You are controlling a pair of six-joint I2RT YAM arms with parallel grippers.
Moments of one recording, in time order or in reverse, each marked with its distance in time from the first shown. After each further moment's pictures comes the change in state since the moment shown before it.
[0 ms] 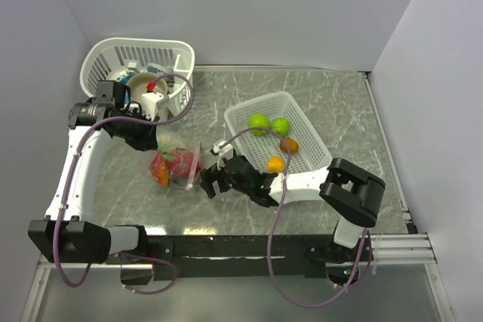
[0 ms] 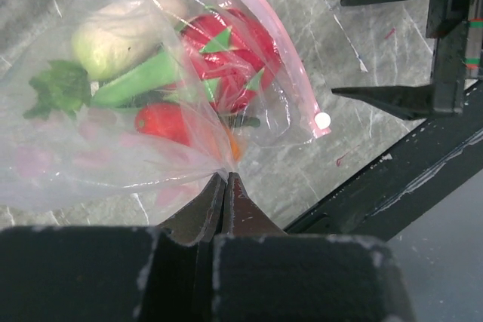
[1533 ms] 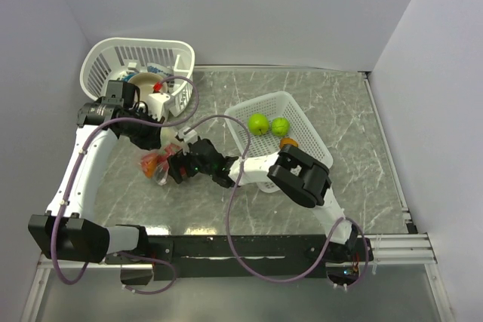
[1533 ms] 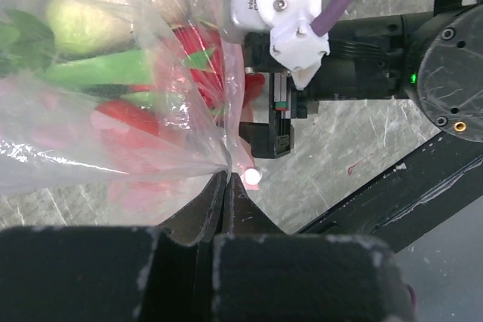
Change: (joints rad) left arm -0.072 0.011 -0.029 0.066 -0.082 -0.053; right arm -0.028 0.462 0.531 -0.017 -0.126 -0.022
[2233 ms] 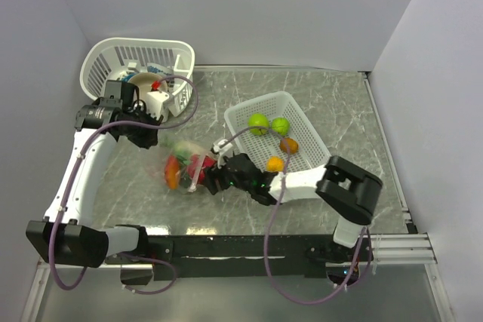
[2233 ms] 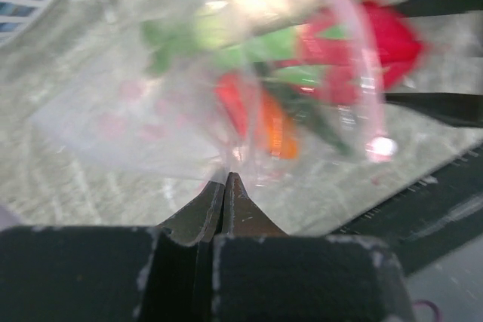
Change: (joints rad) left arm -0.010 -0.032 0.000 0.029 -0.064 0.000; right arm 0.001 -0.418 -0.528 0.106 0.080 -0.040
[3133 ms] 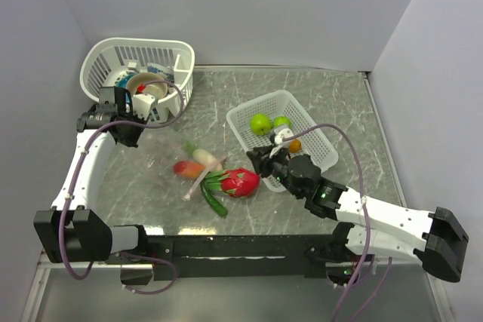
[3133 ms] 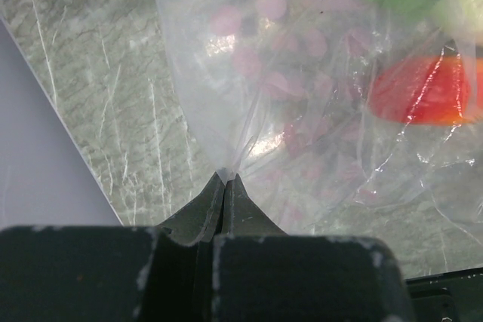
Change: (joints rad) left arm 0.132 0.027 -0.167 0.234 -0.241 0.038; right arm -0.063 -0.774 -0.237 -0.237 0.217 -0.071
